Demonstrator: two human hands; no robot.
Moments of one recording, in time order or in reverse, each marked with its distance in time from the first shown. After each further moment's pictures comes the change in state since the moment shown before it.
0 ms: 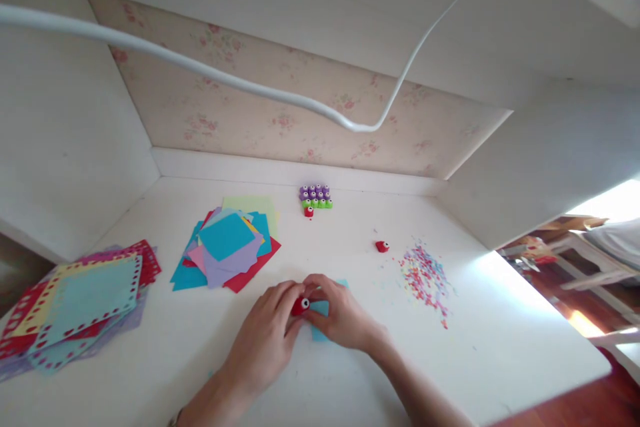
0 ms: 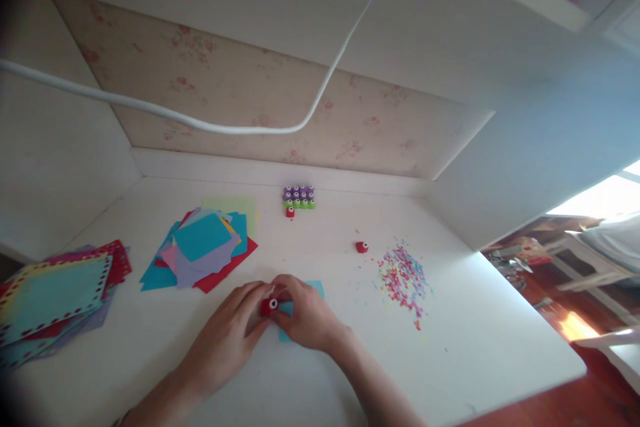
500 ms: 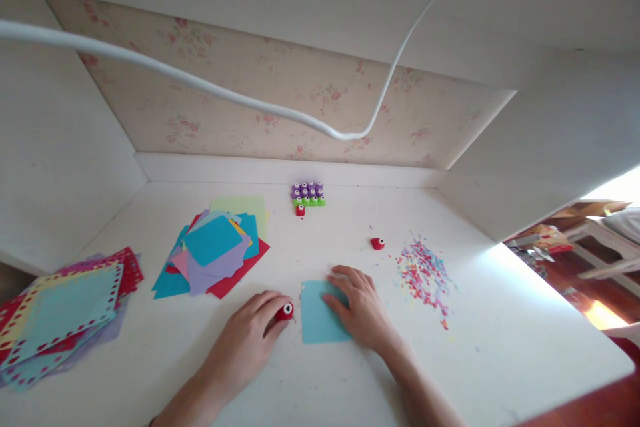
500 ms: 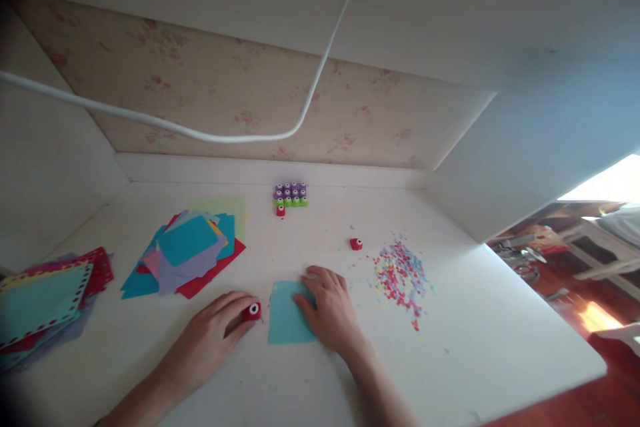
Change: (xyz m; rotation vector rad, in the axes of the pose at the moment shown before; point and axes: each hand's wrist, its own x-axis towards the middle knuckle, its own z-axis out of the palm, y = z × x) left_hand 0.004 -0.008 0.002 -0.063 -0.163 -0.049; right_hand -0.034 0.046 -0.041 -0.603 0.219 0.101
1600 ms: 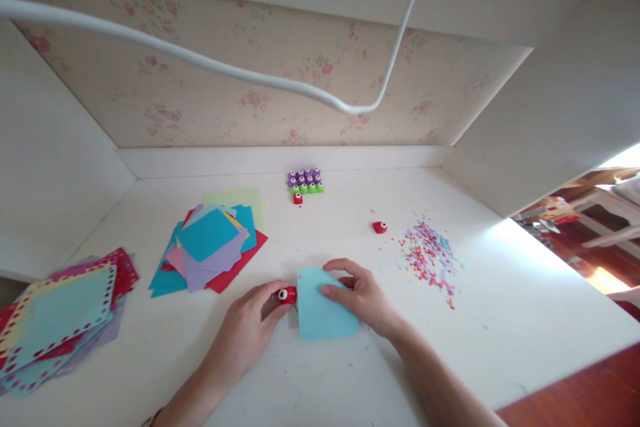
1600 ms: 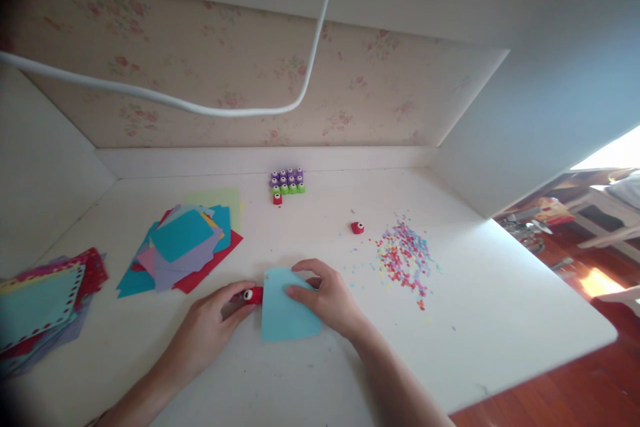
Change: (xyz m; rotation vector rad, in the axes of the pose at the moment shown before) left_hand 0.002 -0.011 0.007 -0.243 0.055 -0.186; right_hand 0.004 -0.014 0.001 0.887 -0.114 0.368
